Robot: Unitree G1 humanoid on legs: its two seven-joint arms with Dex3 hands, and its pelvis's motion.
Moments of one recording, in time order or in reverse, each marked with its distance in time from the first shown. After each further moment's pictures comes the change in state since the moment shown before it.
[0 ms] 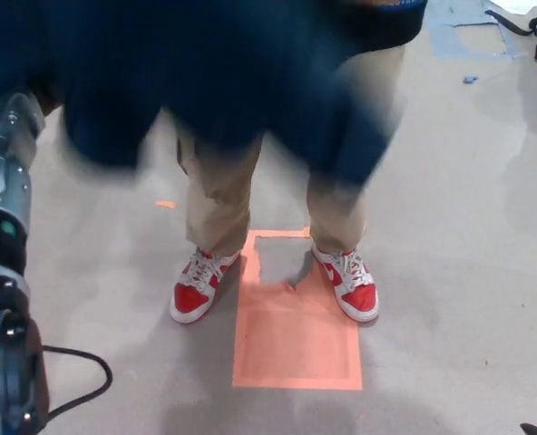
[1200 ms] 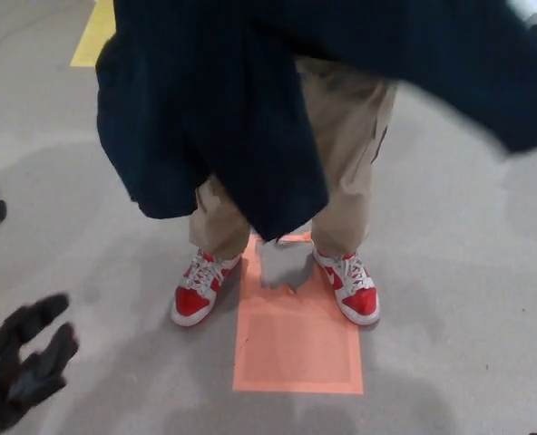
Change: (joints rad) left_arm 0.693 0.027 0.036 0.136 -0.040 -0.106 -0.068; right_arm 0.025 -0.005 -0.026 0.000 0.000 0.015 0.017
